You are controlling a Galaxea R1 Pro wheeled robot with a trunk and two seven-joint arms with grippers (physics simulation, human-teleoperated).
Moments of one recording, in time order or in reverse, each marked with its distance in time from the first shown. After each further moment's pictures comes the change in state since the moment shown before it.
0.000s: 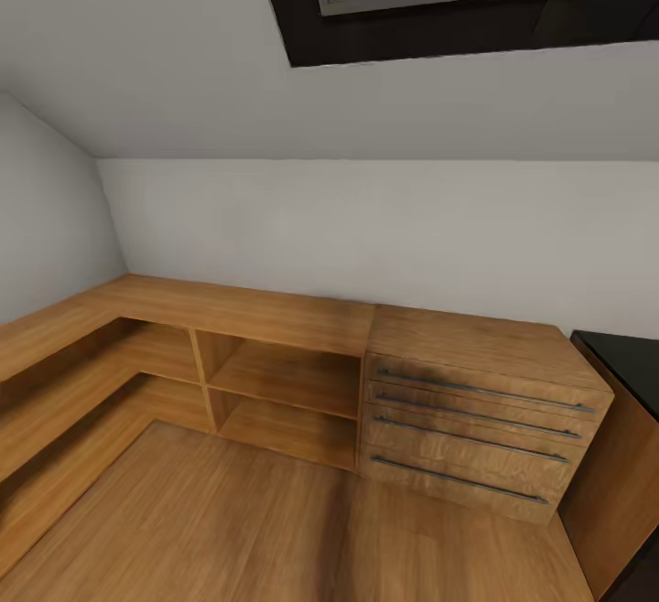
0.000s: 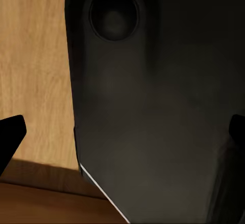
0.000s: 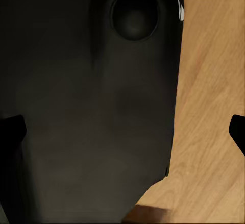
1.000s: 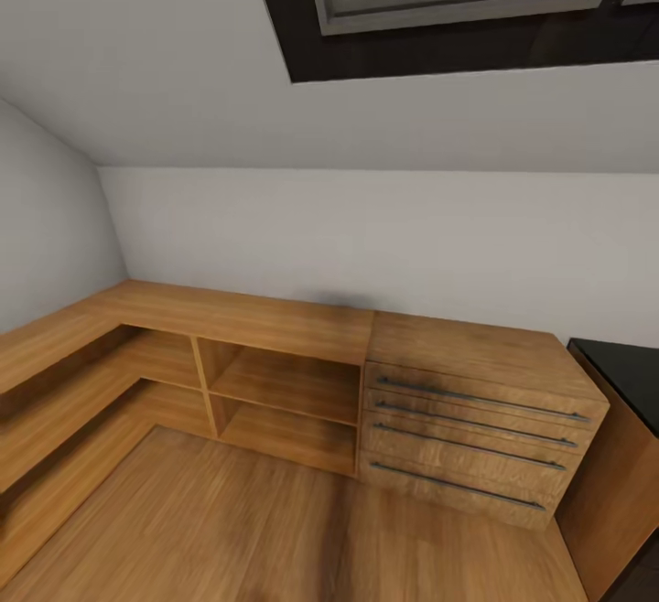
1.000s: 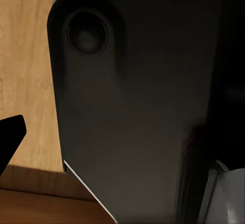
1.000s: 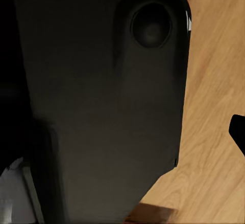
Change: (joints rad) left arm -0.003 -0.034 -0.002 -0.028 -0.001 -0.004 -0.003; right arm -0.003 0.025 0.000 -0.005 -0.006 -0.021 -0.005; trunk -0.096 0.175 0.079
